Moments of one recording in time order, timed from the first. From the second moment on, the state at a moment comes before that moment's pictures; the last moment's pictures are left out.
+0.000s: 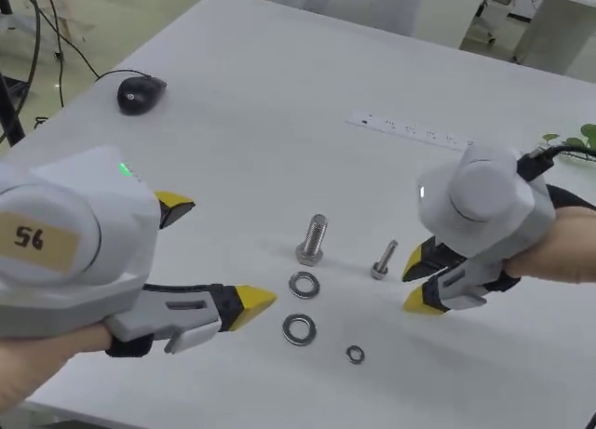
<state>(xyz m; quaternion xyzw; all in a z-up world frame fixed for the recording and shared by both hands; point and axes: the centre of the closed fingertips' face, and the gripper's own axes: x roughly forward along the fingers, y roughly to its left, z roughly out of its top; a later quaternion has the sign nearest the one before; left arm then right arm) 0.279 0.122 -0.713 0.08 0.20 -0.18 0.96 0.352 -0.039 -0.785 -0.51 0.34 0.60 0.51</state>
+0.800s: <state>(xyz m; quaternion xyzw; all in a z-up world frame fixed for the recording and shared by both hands) 0.277 0.122 -0.713 0.09 0.21 -0.19 0.96 0.292 -0.015 -0.822 -0.50 0.34 0.65 0.46</state>
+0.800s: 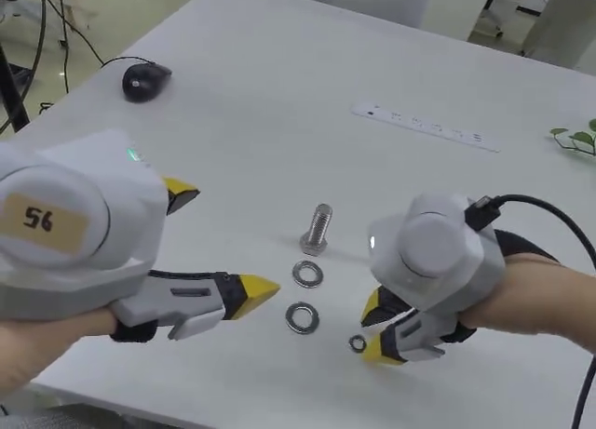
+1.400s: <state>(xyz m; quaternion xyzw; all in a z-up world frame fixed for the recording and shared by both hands) 0.279 0.114 -0.685 0.07 0.18 -0.19 0.96 0.289 -0.016 -0.826 -0.49 0.34 0.65 0.46</state>
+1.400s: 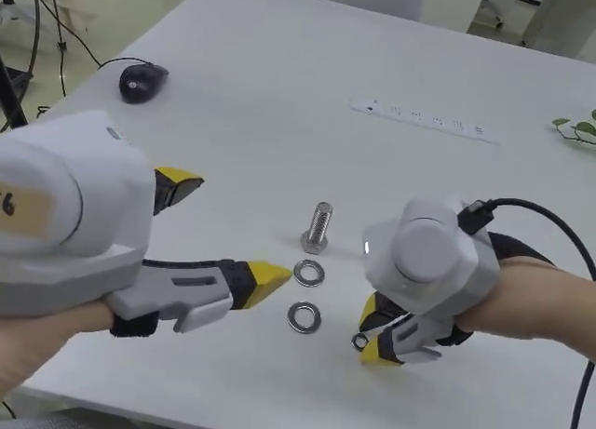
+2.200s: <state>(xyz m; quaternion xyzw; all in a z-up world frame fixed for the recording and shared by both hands) 0.275 0.106 -0.680 0.07 0.19 -0.20 0.96 0.320 -0.024 -0.794 -0.45 0.36 0.63 0.52</state>
